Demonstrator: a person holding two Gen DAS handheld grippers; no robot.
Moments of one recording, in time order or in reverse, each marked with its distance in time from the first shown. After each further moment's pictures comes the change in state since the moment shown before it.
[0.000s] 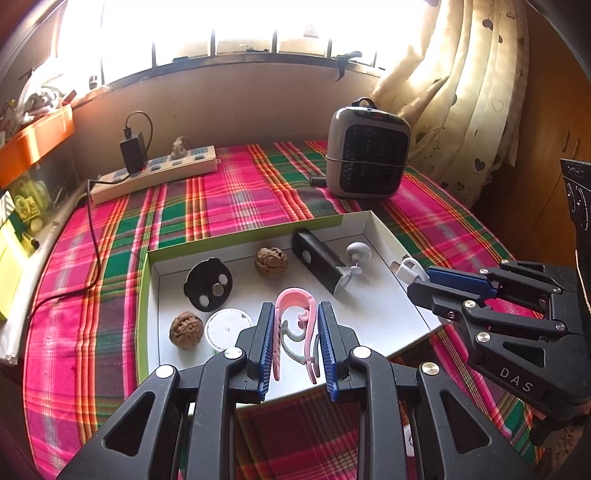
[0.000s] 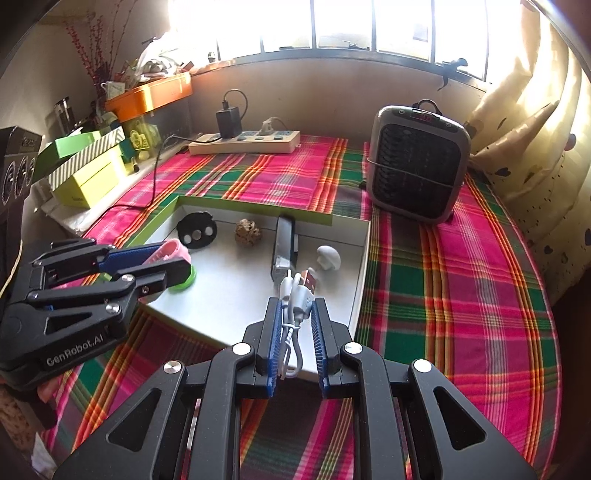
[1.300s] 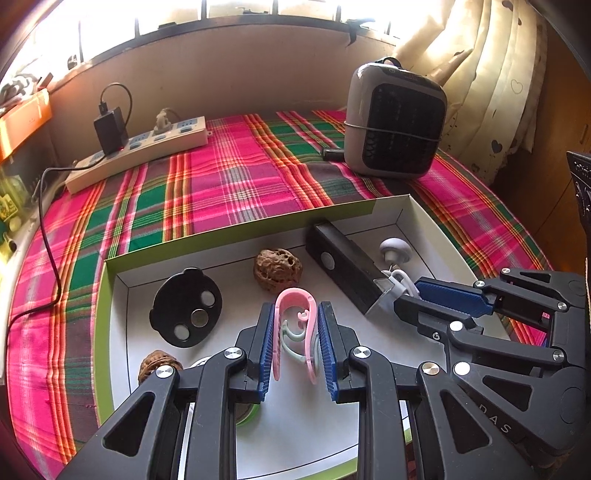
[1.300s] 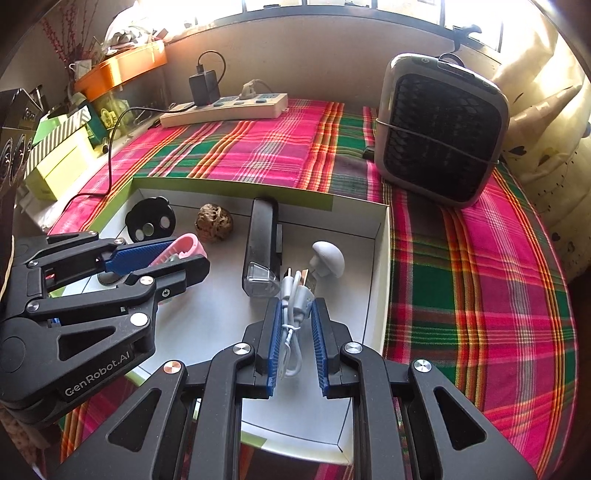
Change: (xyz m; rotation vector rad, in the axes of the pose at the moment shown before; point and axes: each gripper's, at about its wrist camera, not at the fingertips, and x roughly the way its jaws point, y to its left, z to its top) left arm 0.066 0.009 0.013 0.004 0.101 0.011; right arm 0.063 -0.006 0.012 0.016 0.124 -0.034
